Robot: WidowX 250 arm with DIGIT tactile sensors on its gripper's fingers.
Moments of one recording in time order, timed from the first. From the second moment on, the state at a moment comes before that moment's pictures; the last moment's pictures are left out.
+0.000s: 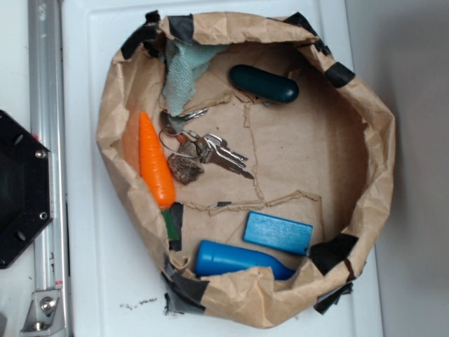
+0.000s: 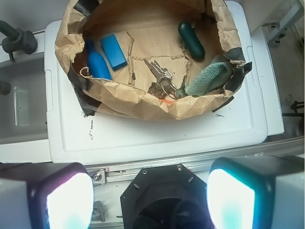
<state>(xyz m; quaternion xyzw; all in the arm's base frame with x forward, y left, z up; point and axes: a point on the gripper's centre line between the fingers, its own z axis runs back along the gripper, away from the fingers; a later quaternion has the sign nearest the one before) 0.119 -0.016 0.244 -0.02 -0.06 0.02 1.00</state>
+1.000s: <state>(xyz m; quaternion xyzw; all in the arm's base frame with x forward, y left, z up) 0.234 0.032 0.162 0.08 -0.03 -0.01 1.00</state>
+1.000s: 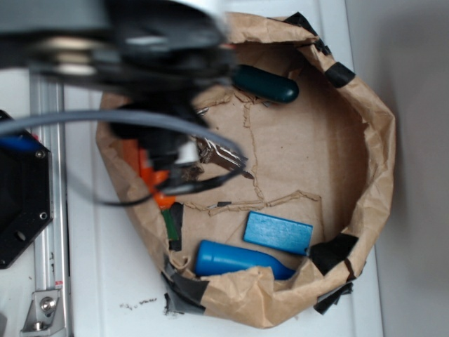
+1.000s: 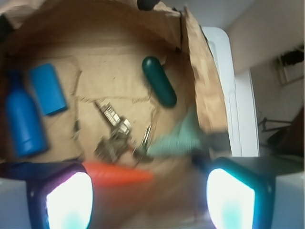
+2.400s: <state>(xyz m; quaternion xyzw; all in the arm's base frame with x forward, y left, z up) 0.206 0.087 0.068 0.15 0.12 -0.25 0.95</state>
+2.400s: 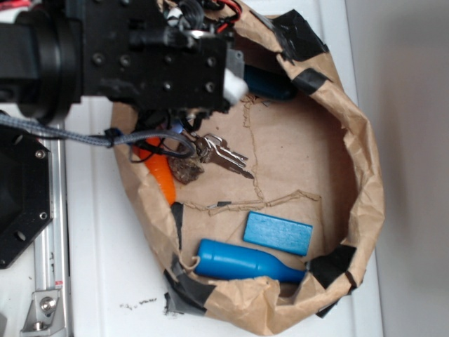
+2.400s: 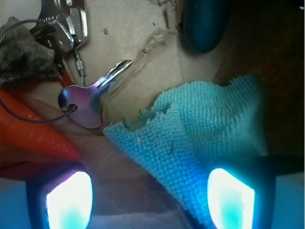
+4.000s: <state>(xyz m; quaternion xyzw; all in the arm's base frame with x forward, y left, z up) 0.211 0.115 0.065 0.15 0.07 -0.21 0.96</state>
